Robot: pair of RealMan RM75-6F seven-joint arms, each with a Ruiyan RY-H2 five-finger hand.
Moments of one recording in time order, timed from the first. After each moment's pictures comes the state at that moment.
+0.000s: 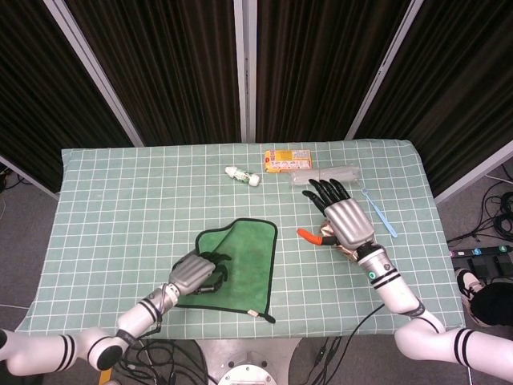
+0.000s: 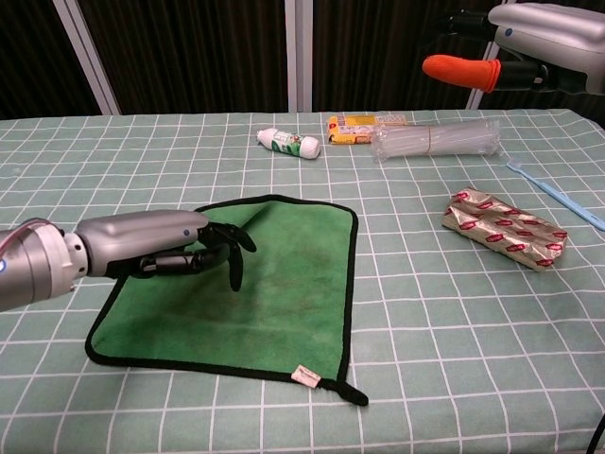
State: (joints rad) left arm -0.69 -1.56 -0.03 -1.57 1.31 0.81 0.06; right arm 0.67 -1.35 0.18 -1.60 -1.30 1.07 -0.22
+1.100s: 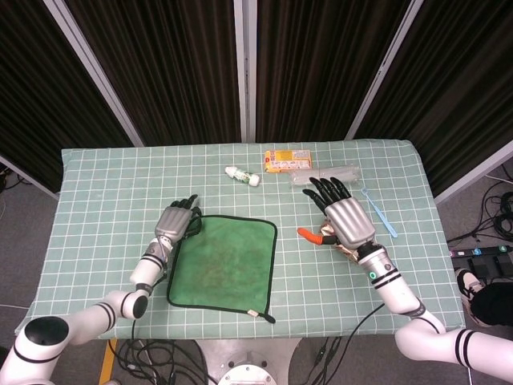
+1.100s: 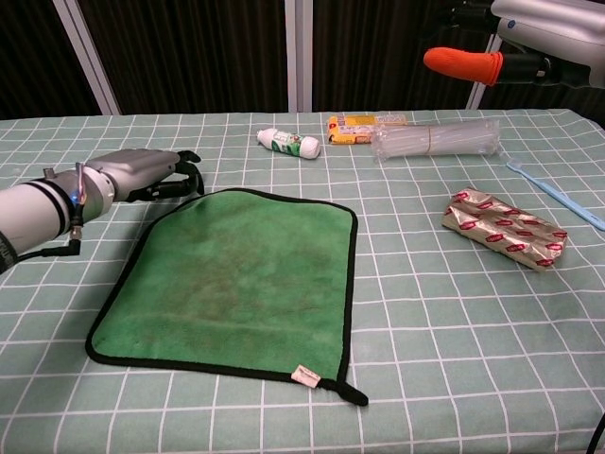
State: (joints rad) left arm -0.81 -1.88 -0.19 -0.85 1.06 0.74 0.18; right arm 0.66 -1.34 0.19 -1.62 -1.30 1.08 -0.24
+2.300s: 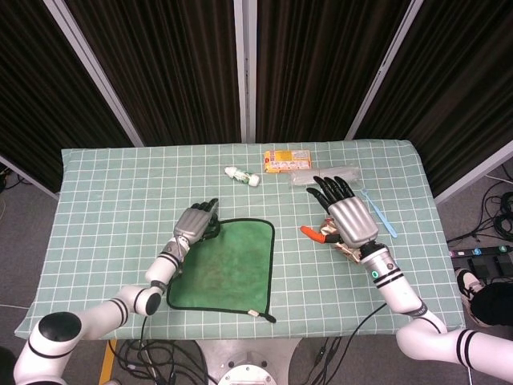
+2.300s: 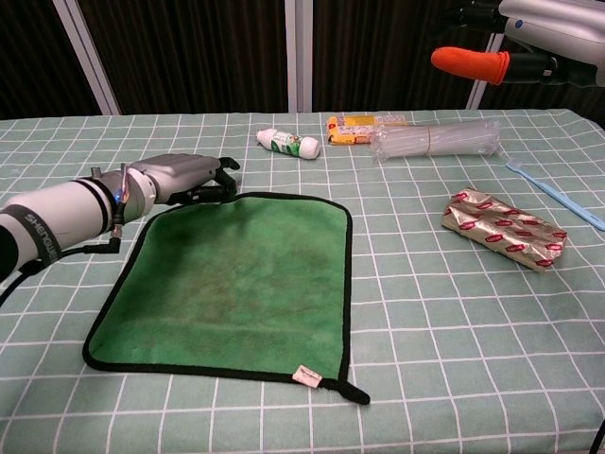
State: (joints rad) left arm -0.87 -1.91 -0.22 -0.86 1.09 0.66 0.18; right arm 0.66 -1.34 0.19 -1.61 -1.29 1.08 -0.23
